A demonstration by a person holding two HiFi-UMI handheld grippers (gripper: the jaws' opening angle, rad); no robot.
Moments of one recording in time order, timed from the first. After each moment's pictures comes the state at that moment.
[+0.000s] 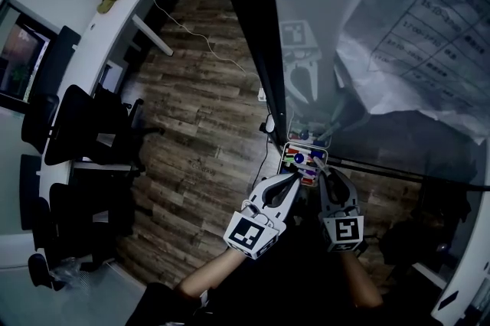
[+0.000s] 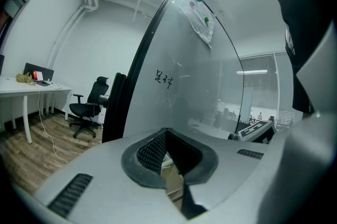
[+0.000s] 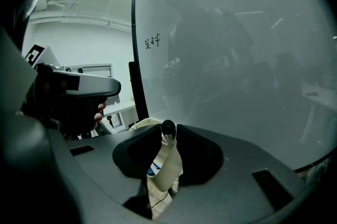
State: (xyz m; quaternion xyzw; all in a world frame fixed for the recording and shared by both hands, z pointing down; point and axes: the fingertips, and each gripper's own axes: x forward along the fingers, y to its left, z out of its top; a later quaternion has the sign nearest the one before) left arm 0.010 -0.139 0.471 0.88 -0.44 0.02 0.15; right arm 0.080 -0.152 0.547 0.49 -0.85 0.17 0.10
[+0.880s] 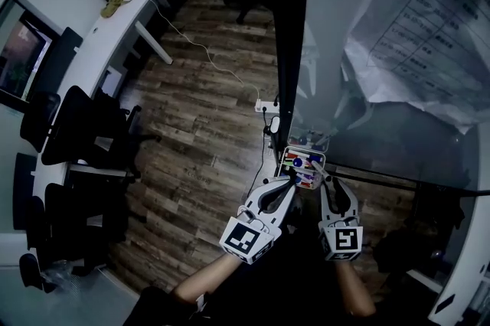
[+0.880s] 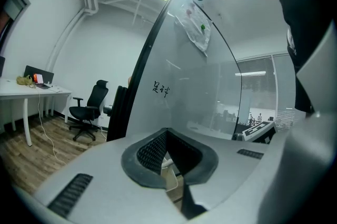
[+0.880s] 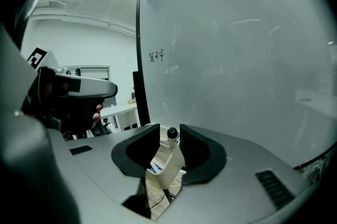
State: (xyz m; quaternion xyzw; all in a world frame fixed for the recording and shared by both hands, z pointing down) left arm 0.000 -0.124 0.452 0.89 -0.44 0.01 0.14; right arm 0.089 -0.136 0.518 0.51 -0.84 0.15 0.09
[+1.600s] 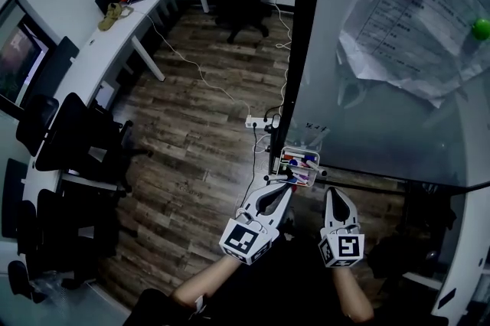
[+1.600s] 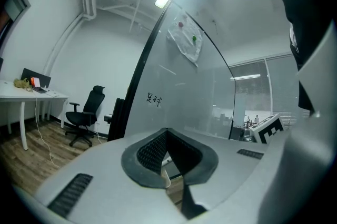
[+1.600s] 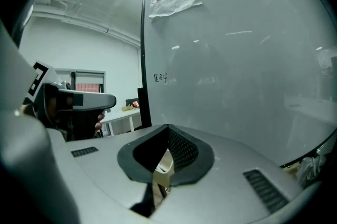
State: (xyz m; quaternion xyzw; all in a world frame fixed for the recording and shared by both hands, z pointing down) left arm -0.007 -0.094 0.432 0.90 -0.43 -0.02 0.12; right arm 0.107 -0.096 0.485 0.55 -0.82 0.12 0.06
